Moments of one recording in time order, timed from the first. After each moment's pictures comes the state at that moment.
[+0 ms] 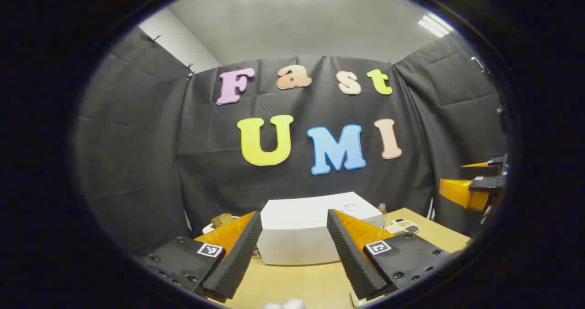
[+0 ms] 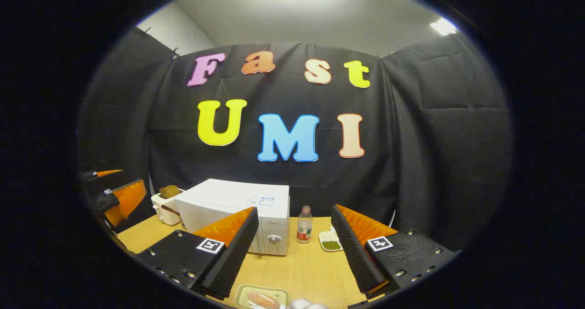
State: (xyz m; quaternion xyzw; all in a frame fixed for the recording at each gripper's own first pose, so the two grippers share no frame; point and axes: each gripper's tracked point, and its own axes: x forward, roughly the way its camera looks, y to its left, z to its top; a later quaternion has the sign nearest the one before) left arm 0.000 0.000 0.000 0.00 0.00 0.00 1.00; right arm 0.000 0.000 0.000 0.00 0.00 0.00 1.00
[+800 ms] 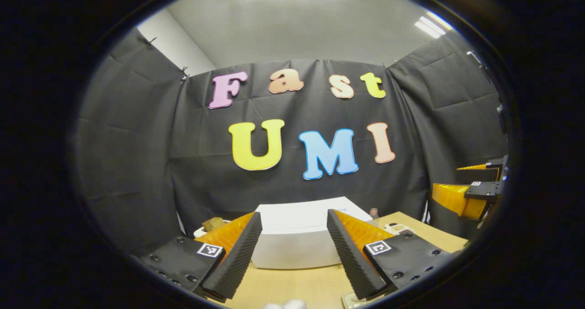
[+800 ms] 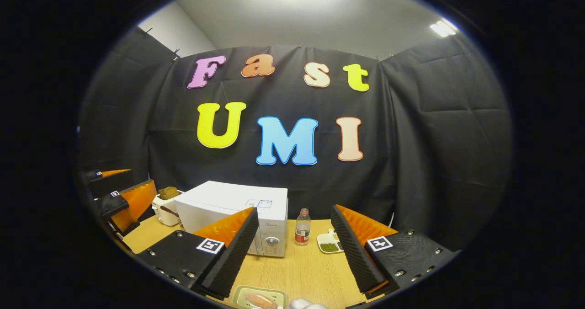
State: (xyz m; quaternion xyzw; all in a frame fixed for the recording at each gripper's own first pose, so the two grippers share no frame) left arm 0.007 -0.018 0.004 0.00 -0.01 0.00 1.00; right arm -0.003 -0.002 0.005 -0.01 -0.01 0.01 1.00
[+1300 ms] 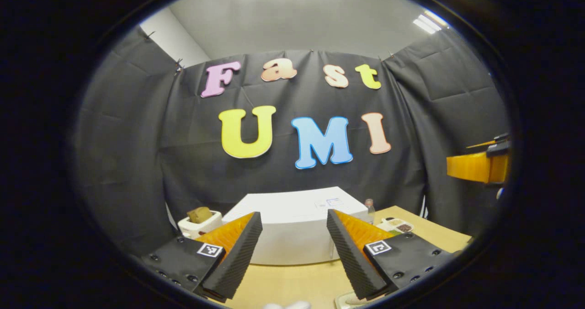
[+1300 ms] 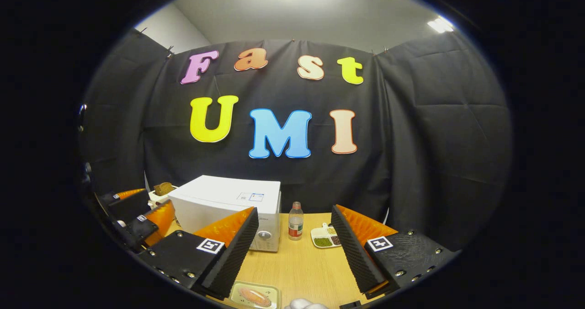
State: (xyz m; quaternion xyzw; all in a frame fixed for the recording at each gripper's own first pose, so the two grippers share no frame) left arm 0.049 -0.072 -0.071 -0.01 0.01 -0.03 1.00; right arm 0.001 -0.032 -0.008 0.00 0.02 -0.01 1.00
